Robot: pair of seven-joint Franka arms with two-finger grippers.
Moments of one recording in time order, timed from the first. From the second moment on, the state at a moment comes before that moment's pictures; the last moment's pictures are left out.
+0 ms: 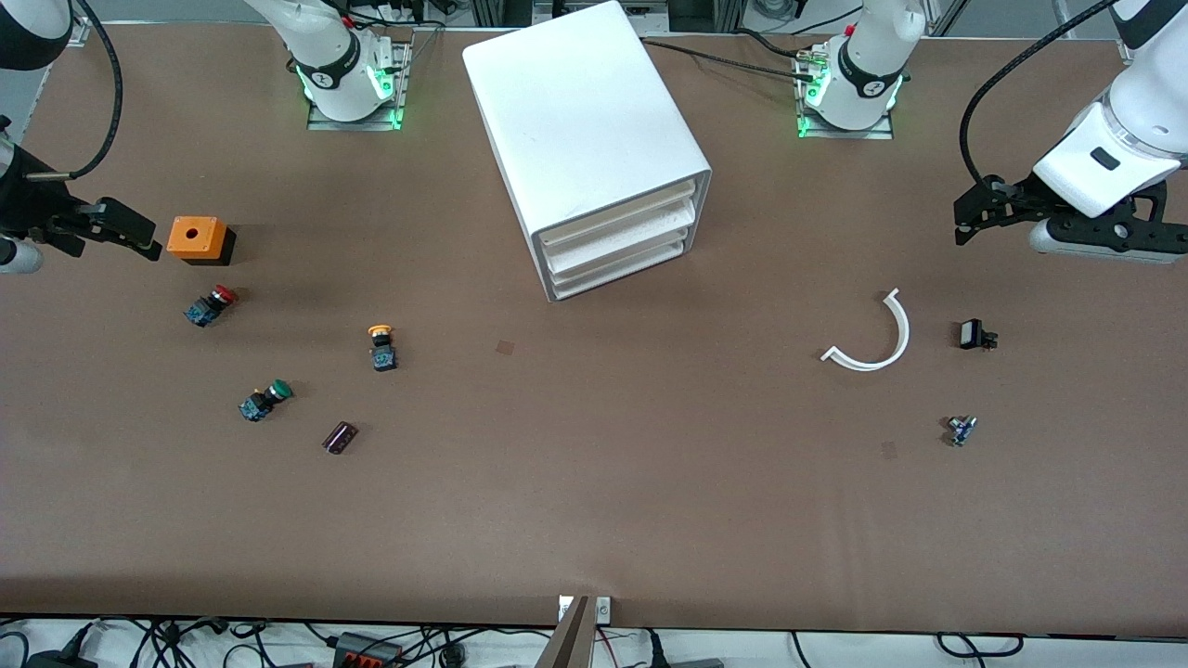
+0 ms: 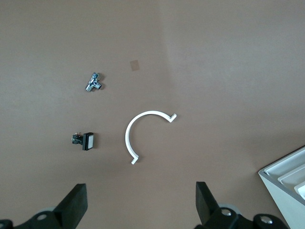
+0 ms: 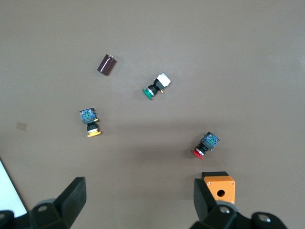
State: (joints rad) left arm 0.00 -0.06 -0.09 -1.74 0.01 1.70 0.02; right arm -0.03 -0.01 -0.02 -1.72 -0.01 1.74 -0.01
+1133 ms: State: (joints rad) left arm 0.00 -0.06 -0.09 -1.74 0.01 1.70 0.02; right arm -0.03 -0.01 -0.02 -1.72 -0.01 1.74 -0.01
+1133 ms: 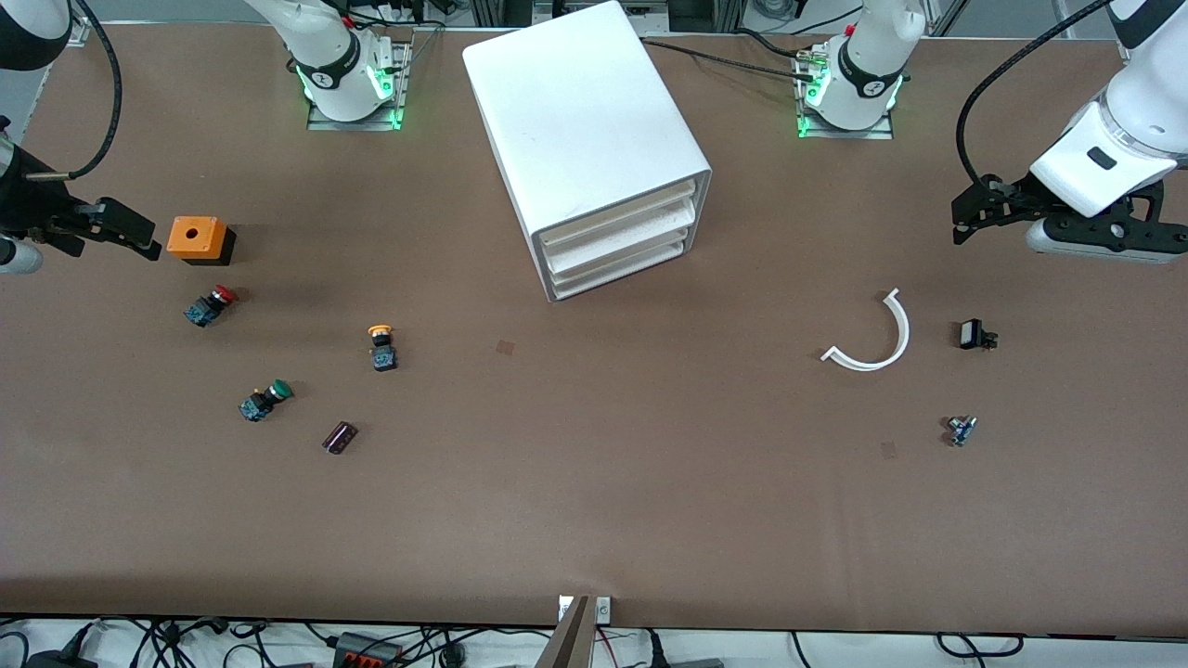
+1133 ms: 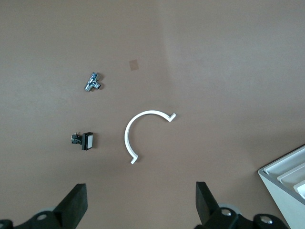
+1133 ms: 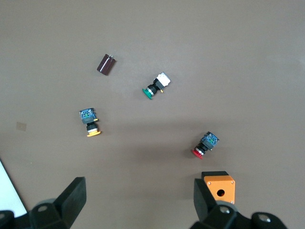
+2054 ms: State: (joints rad) left arm -0.01 0.06 -0.10 -1.74 0.01 1.62 0.02; right arm 0.01 0.08 -0.01 -1.74 -0.01 1.74 -0.01
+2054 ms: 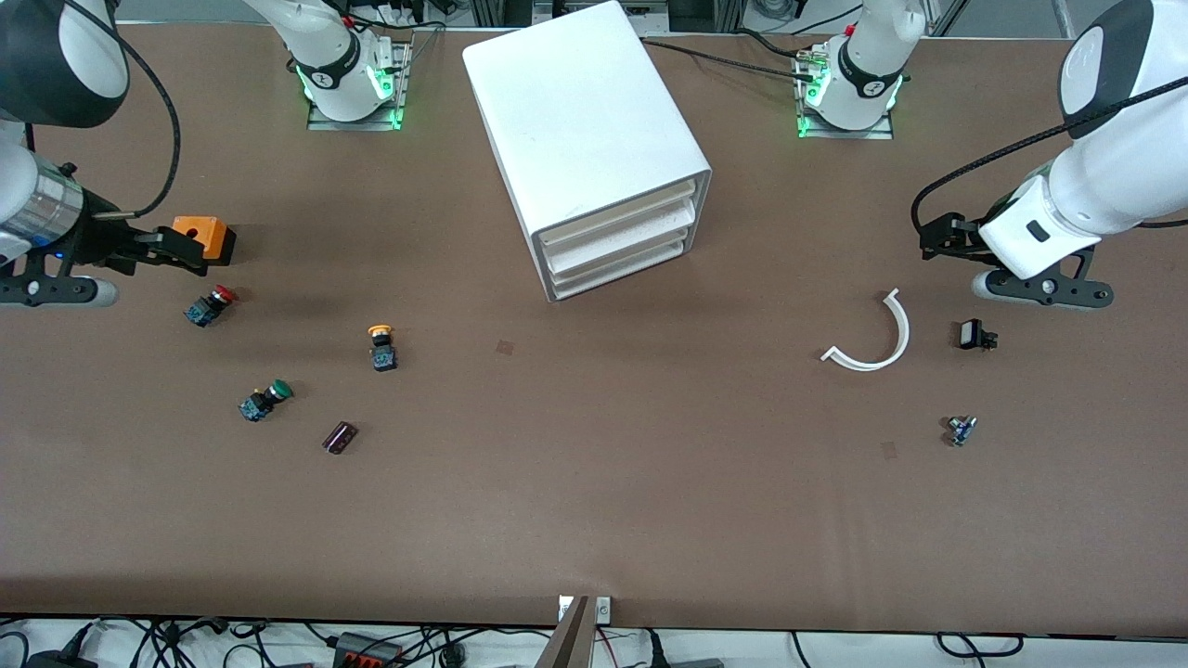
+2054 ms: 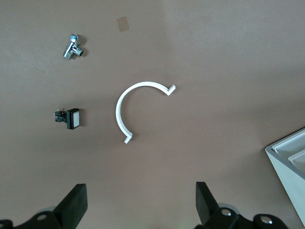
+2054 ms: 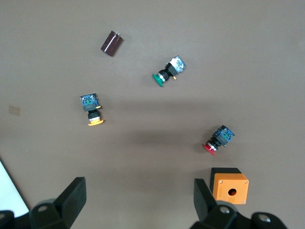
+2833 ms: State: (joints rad) left arm -0.18 0.14 -0.16 -1.74 -0.52 1.51 0.06; right arm 0.12 0.17 -0.01 -1.74 -0.01 1.80 0.08
